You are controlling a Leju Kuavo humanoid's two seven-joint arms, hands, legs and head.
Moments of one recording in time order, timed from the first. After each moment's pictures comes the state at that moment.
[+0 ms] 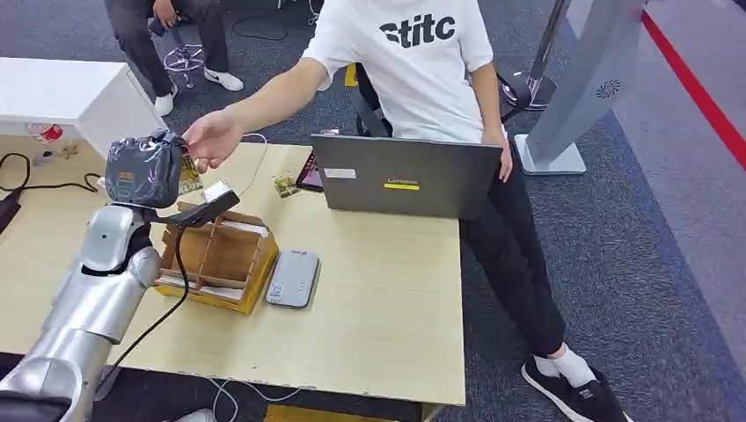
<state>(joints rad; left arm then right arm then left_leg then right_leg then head) -0.58 0.32 -0.11 -1.02 -1.17 0.46 -0.09 -0.06 0.05 0.92 -0.13 -0.71 -0.18 0.14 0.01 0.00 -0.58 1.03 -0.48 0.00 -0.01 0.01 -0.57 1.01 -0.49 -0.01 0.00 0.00</state>
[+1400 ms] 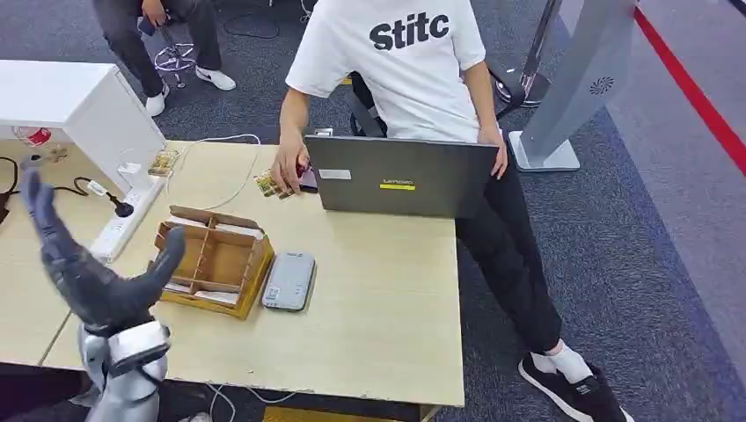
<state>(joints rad) 0.04 0.01 0.07 -1.84 -0.31 0.69 -0.70 -0.05 0.05 0.91 -0.13 -0.84 -0.24 0.14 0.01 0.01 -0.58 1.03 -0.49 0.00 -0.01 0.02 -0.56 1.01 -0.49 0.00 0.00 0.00</state>
